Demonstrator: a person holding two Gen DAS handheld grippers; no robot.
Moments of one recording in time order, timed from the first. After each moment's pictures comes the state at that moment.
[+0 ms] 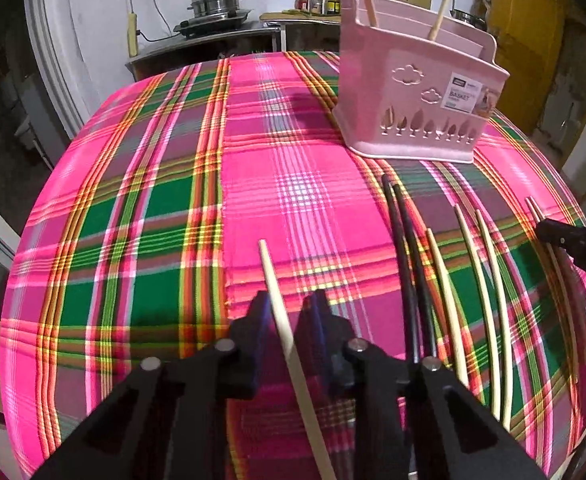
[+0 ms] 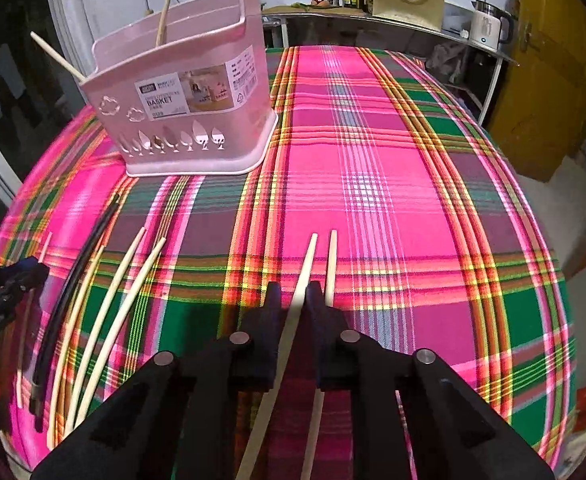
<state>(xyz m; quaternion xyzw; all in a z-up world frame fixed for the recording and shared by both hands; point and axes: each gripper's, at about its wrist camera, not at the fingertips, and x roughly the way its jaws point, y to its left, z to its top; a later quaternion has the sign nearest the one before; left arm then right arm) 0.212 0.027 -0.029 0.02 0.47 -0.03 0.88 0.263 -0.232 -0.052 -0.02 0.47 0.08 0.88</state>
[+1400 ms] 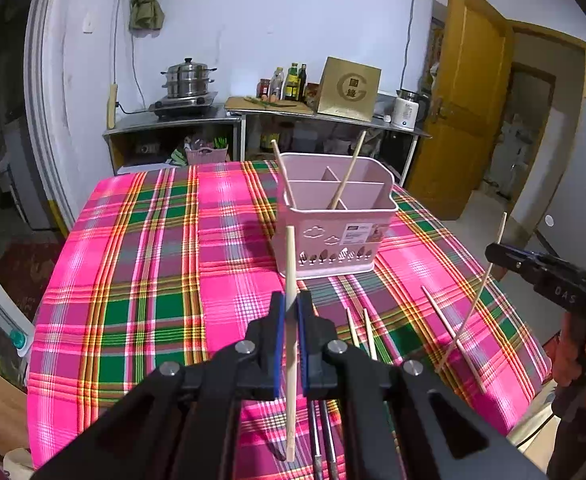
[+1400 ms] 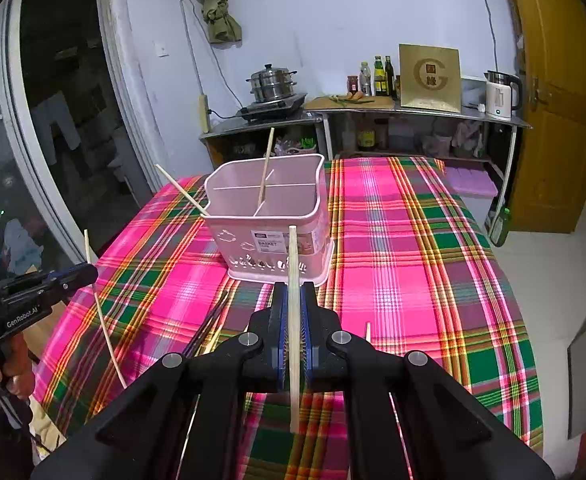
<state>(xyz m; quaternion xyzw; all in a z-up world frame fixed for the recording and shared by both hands) 0.169 0.027 0.100 -0.02 0.34 -0.11 0.93 0.204 -0.233 0.069 0.03 0.32 0.16 0.93</state>
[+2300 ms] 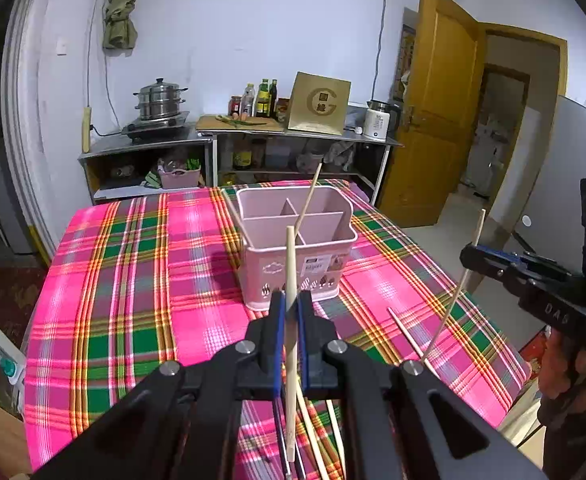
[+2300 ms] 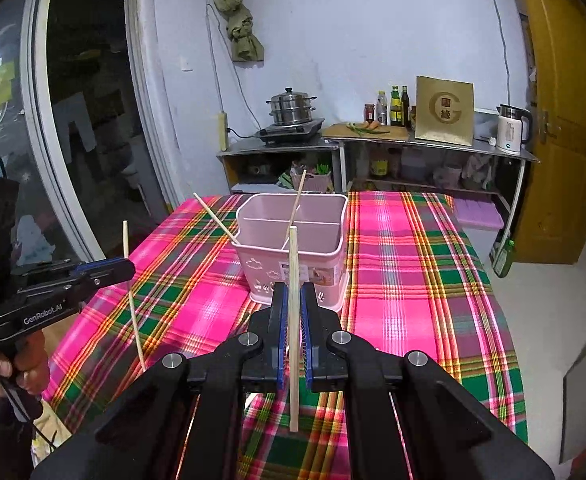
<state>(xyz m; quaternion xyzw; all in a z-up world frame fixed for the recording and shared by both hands) 0.179 0.003 0.130 -0.01 0.32 -0.16 0.93 0.187 -0.220 0.104 0.01 0.28 0.18 0.94</state>
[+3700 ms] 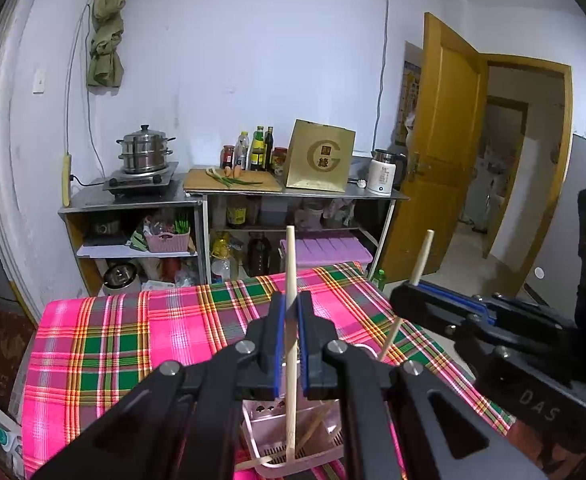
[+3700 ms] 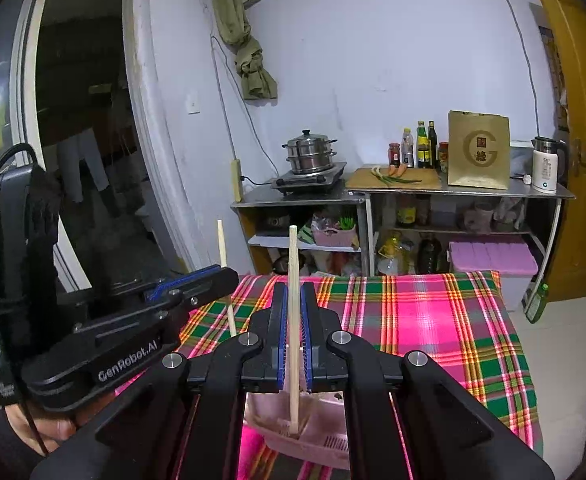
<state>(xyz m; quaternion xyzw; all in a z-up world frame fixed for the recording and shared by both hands) 0.346 -0.016 0.183 -0.02 0.25 -0.17 0.95 0.354 -0.161 0.167 0.05 0.22 0.22 0.95</state>
